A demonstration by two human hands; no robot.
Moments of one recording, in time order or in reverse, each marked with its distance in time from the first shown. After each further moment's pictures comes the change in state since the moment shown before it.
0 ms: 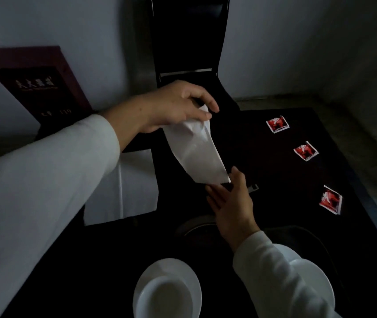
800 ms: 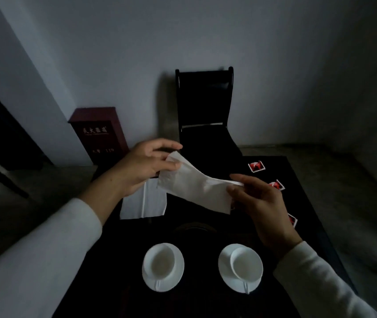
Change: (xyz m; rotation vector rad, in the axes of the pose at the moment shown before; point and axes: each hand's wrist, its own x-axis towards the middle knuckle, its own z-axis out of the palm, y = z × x) left_hand -0.196 0.129 0.031 -0.399 0.366 -0.092; right_hand -0.189 -0.149 -0.075 -0.459 -0.483 -0.542
